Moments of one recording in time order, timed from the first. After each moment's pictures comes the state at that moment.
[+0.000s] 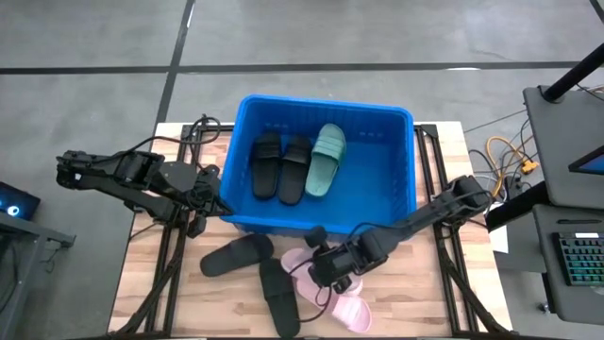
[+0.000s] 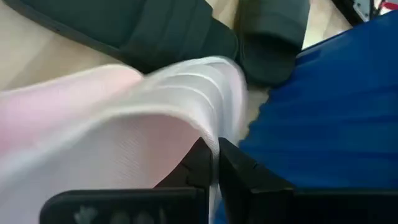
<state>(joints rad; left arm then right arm) -0.21 0.87 1.16 -0.95 0.02 -0.33 0.46 1.88 1.52 -0.61 0.31 -0.29</state>
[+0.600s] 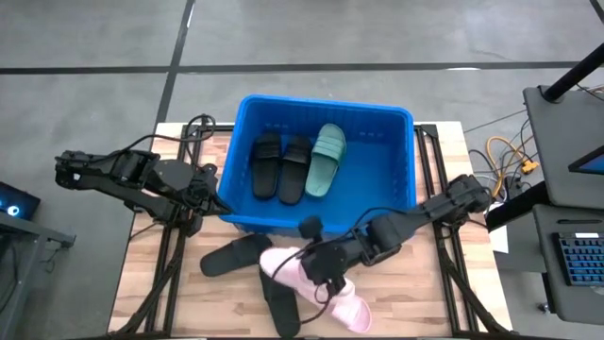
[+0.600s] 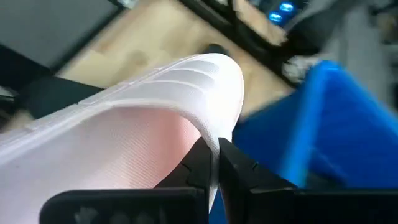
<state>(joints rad) -0.21 0.84 1.16 -0.95 0.02 -0.33 0.45 1.88 1.86 -0.75 0.28 -0.28</state>
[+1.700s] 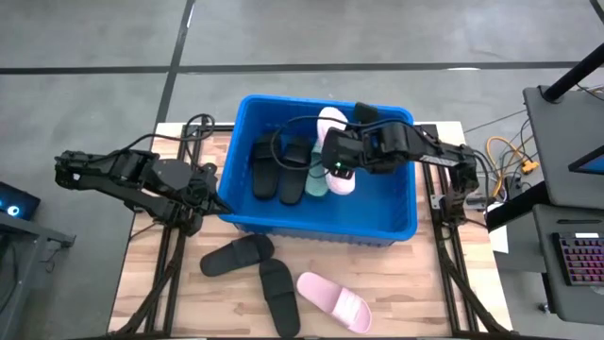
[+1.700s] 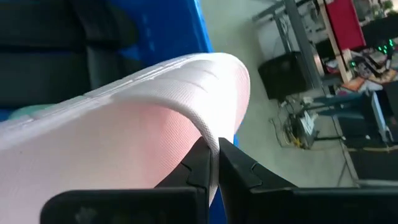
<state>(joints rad) -0.21 0.84 1.16 -0.94 0.01 -0.34 0.03 1.87 2.30 -1.57 0.83 0.07</state>
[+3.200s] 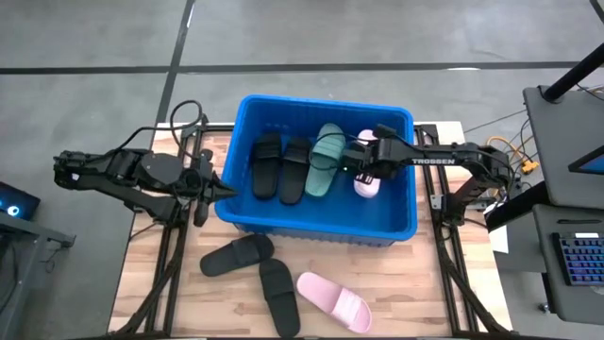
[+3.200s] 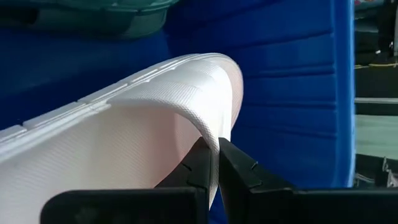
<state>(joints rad) -0.21 0.82 1.16 -0.81 -0.21 -0.31 -0.20 1.60 1.27 -1.15 0.79 0.16</state>
